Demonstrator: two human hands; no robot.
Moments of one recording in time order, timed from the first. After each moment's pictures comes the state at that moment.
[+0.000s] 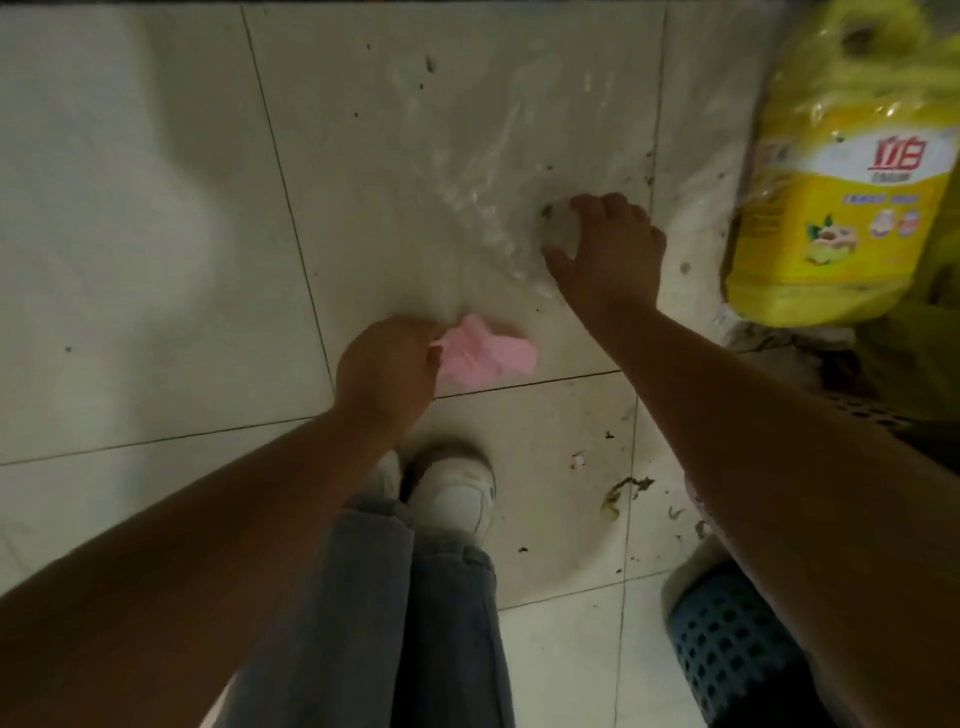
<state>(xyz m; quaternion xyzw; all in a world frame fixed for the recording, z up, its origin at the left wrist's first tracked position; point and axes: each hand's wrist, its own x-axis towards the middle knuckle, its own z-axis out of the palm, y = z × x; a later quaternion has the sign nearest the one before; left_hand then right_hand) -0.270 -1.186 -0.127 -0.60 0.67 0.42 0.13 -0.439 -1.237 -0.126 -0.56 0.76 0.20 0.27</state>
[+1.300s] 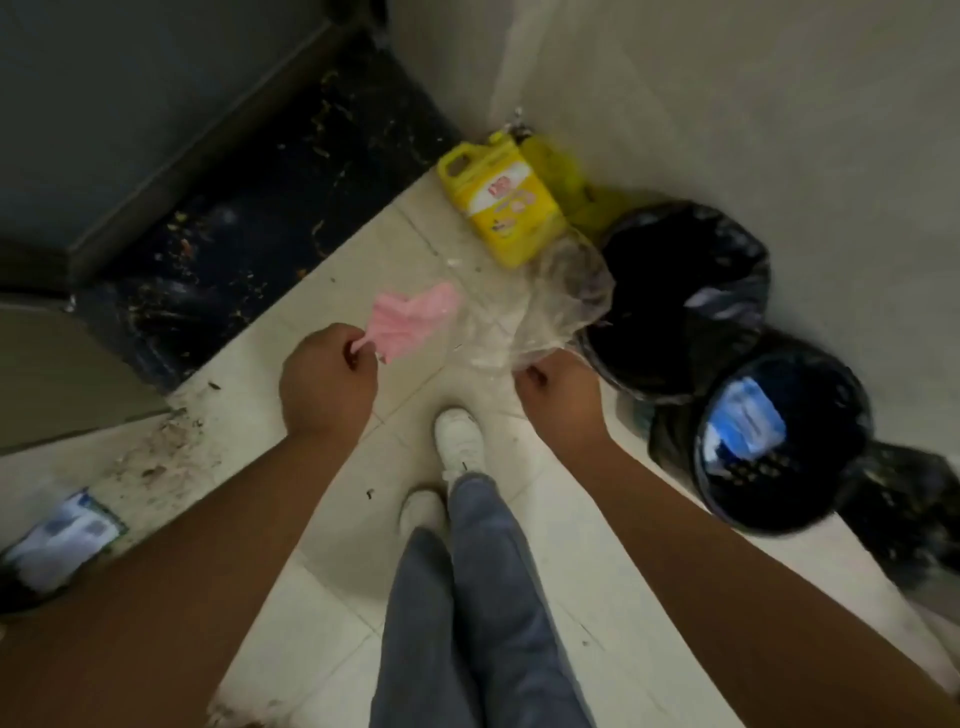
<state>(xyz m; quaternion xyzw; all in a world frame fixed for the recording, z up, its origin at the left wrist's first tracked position) -0.304 -1.185 0.277 -0.56 0.77 0.31 0.03 -0.433 -1.054 0.257 -0.28 0.89 -0.22 0.28</state>
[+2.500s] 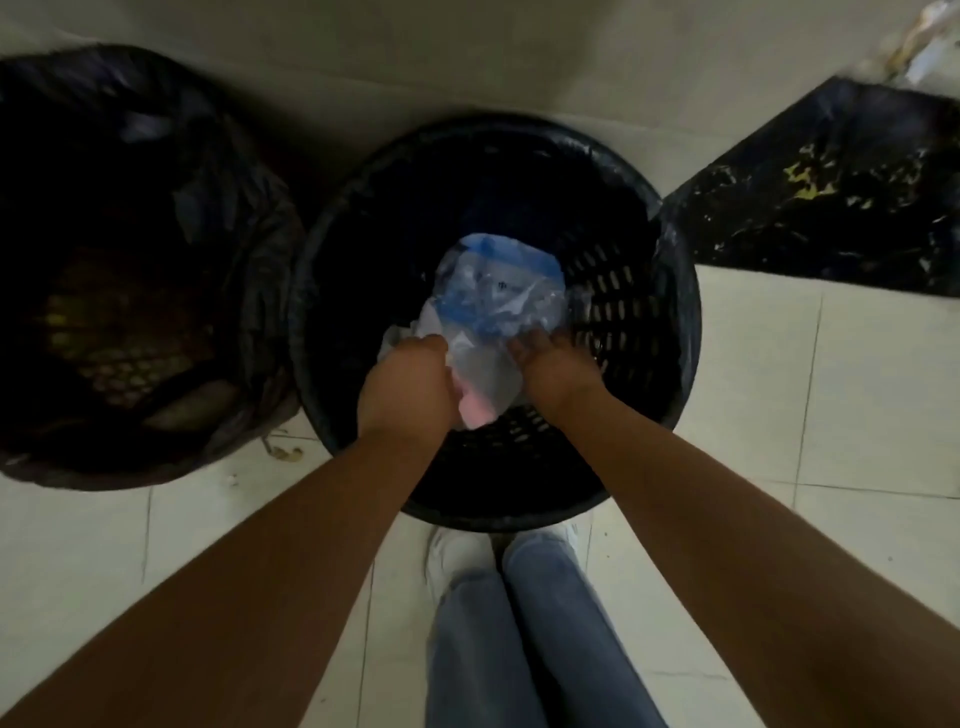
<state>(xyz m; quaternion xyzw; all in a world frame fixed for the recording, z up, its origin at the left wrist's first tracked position) -0.615 -0.796 0.057 -0.14 0.91 0.20 0.34 -0.650 -0.663 0.004 -0.18 0.87 0.07 0.45</state>
